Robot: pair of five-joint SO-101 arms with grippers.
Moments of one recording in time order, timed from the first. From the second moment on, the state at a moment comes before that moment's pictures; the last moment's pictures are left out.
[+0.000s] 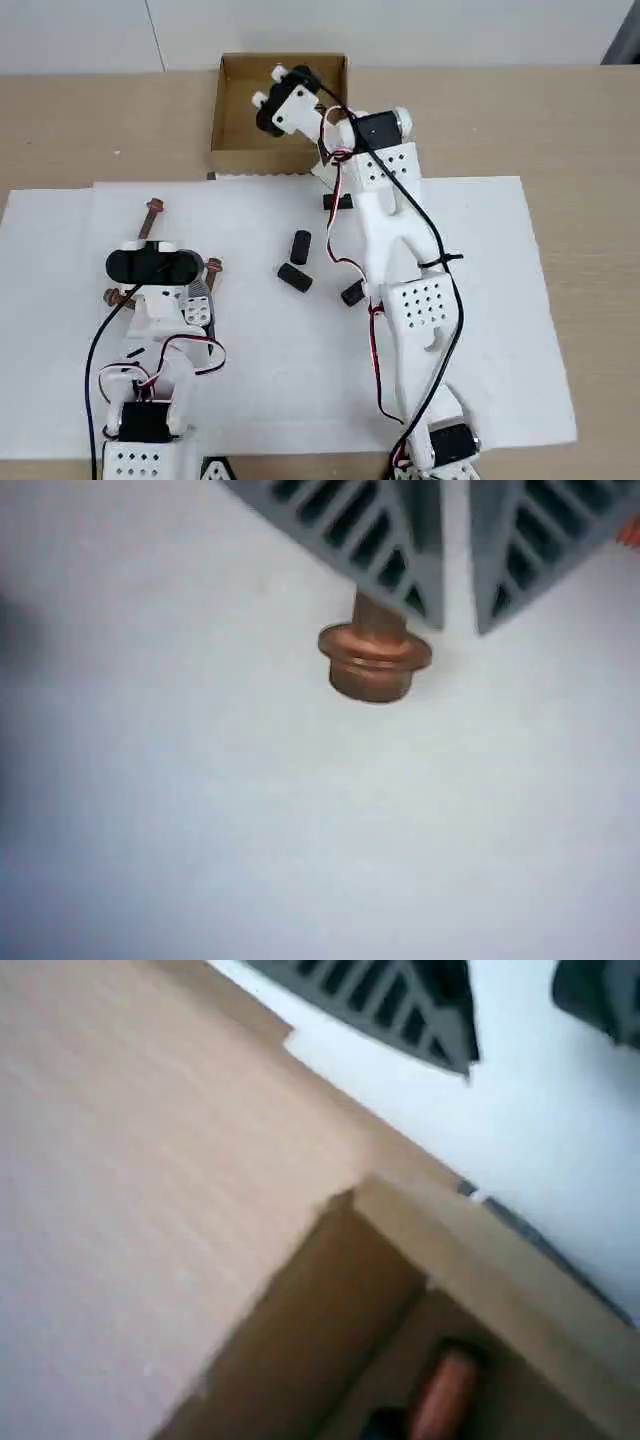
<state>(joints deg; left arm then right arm) -2.3 -97.2 96.3 44.5 5.1 -19.2 64.4 -89.1 98.1 35.0</state>
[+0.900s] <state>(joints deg) -2.3 -97.2 96.3 44.5 5.1 -19.3 71.8 -90.0 98.1 37.3</state>
